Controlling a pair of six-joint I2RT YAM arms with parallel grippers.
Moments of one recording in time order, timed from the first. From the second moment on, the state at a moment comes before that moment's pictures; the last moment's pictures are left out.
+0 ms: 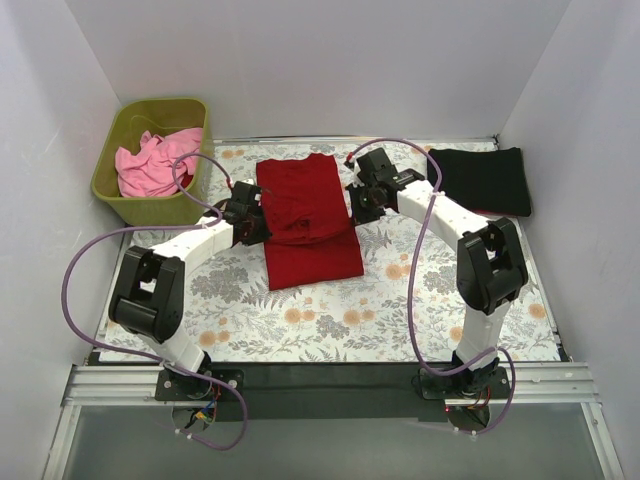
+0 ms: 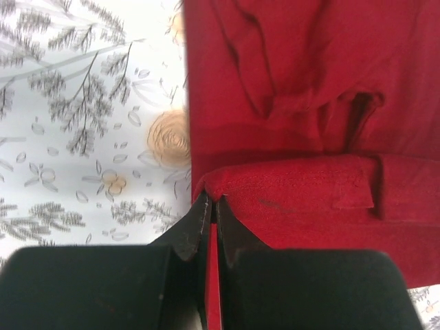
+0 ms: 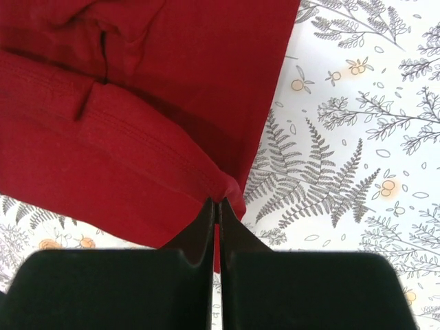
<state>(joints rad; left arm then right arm) -0.35 1.64 1.03 -0.33 -0.10 -0.56 0.54 1.86 1.51 -0.63 -0.15 0.21</state>
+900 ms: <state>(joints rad) -0.33 1.74 1.00 -0.17 -0.12 -0.54 0.48 1.98 1.51 -0.49 -0.21 0.21</state>
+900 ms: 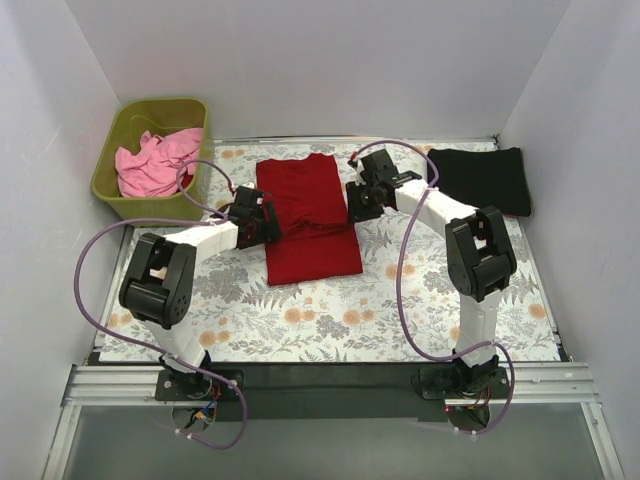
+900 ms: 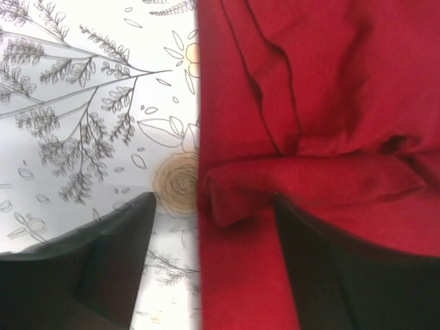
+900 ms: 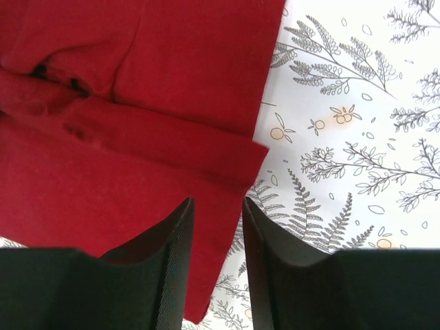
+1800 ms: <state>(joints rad) -0.62 1.61 0.84 -0.20 -0.08 -0.75 0.59 2.04 1.40 -0.29 -0.40 0.23</state>
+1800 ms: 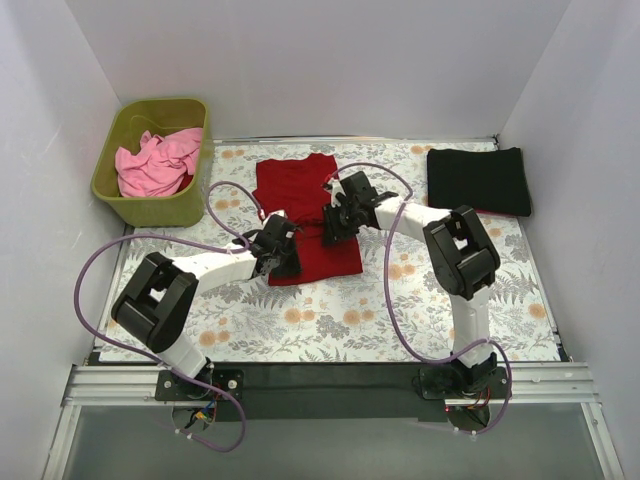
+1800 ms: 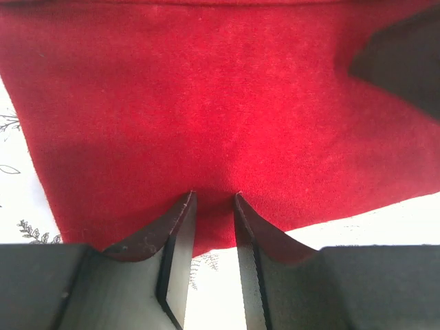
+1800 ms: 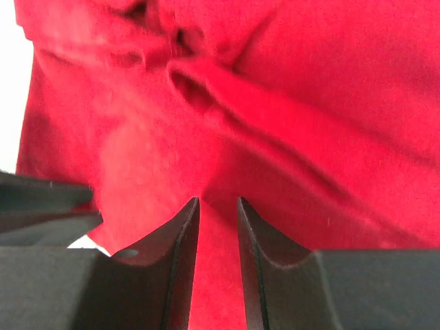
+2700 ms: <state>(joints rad) -0.57 1.58 0.88 -0.26 -0.09 -0.75 0.50 1.85 1.32 -0.21 -0.44 0.24</state>
